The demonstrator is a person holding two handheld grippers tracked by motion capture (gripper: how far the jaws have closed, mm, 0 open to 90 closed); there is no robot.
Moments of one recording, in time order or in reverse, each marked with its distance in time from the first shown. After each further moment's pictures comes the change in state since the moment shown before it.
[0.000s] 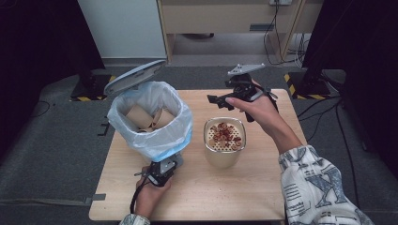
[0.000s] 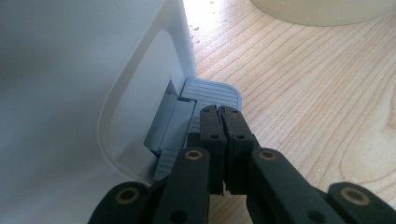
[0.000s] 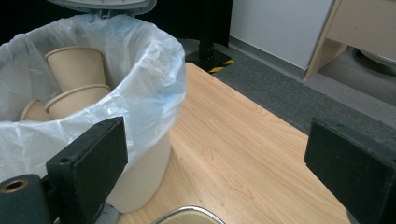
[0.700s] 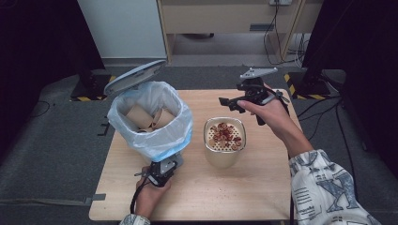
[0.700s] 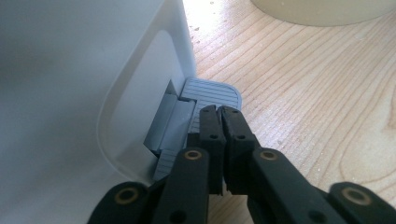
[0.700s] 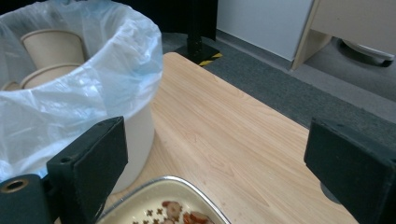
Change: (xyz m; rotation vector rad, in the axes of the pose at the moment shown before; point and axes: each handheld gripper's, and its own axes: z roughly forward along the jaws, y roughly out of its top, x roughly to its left) left arm -0.002 0.000 -0.001 0.004 0.022 0.016; right arm -0.019 -0.021 -0.020 0.017 -0.045 0.020
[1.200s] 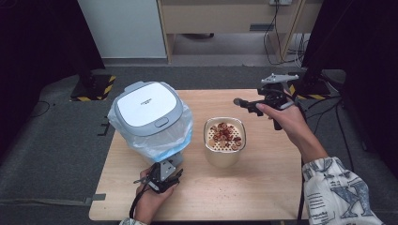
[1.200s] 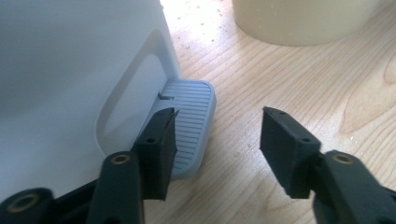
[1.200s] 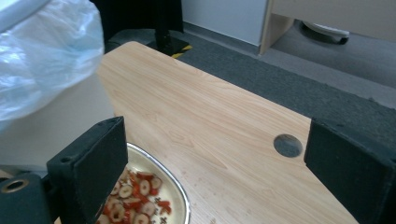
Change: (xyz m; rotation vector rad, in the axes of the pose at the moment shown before) left arm -0.016 0.004 -0.020 -0.058 0.017 -0.050; right arm -0.040 -0.038 -0.025 0.010 -0.118 0.081
